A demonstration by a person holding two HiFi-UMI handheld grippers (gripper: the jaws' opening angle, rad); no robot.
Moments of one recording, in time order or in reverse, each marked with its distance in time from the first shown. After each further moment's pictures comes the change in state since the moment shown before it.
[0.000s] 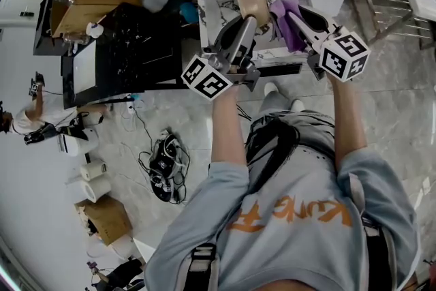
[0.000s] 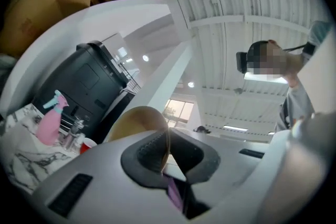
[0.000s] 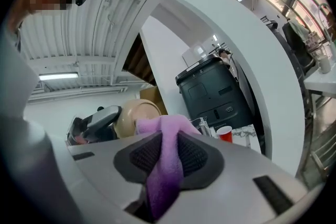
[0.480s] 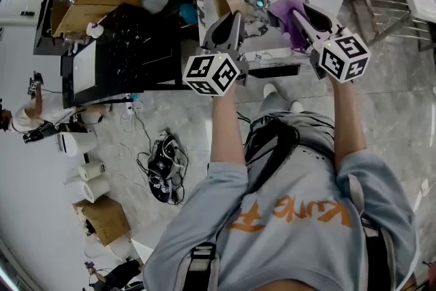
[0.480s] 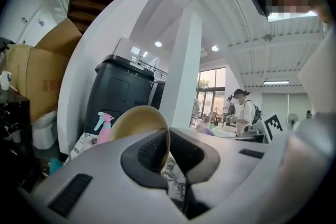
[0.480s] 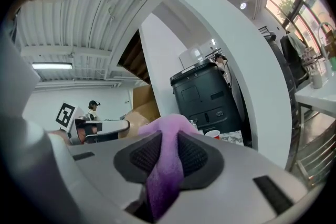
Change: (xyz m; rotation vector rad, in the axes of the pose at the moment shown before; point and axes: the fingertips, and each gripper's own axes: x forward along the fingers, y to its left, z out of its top) left arm -0.015 0.057 -0.012 0.296 0.249 0.462; right arm -0.010 -0.015 0.008 -0.061 0.010 -0.097
